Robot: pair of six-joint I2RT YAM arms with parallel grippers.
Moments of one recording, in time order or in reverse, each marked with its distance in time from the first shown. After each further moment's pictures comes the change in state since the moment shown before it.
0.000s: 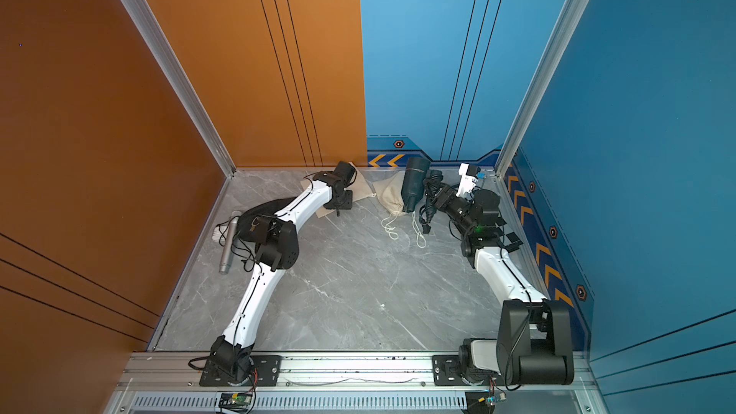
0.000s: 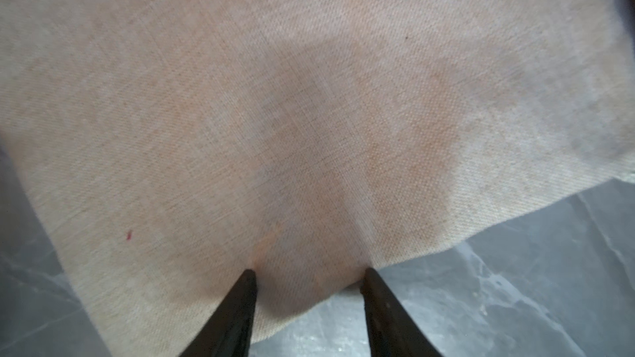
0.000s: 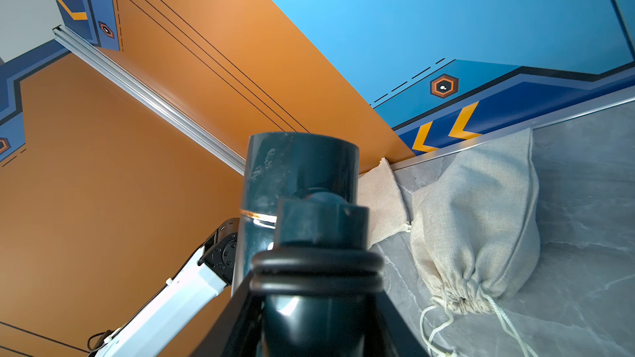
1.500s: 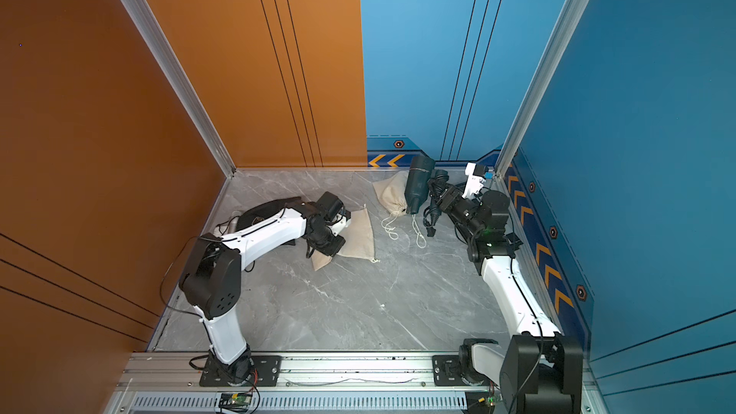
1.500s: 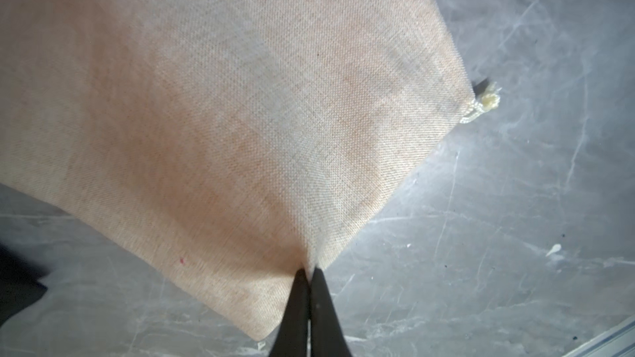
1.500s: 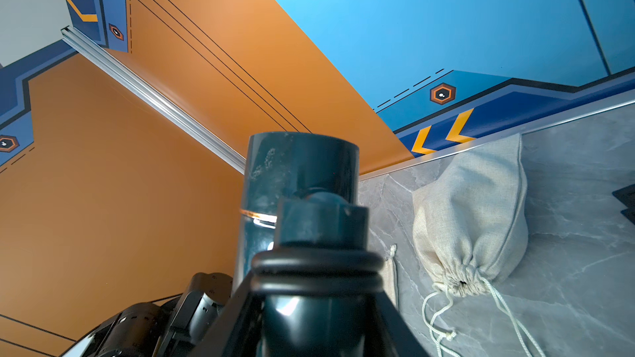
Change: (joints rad) left arm -0.140 -0.819 -1.080 0.101 0.292 0.404; right arm -0.018 -0.160 0.021 -0.200 0.008 -0.039
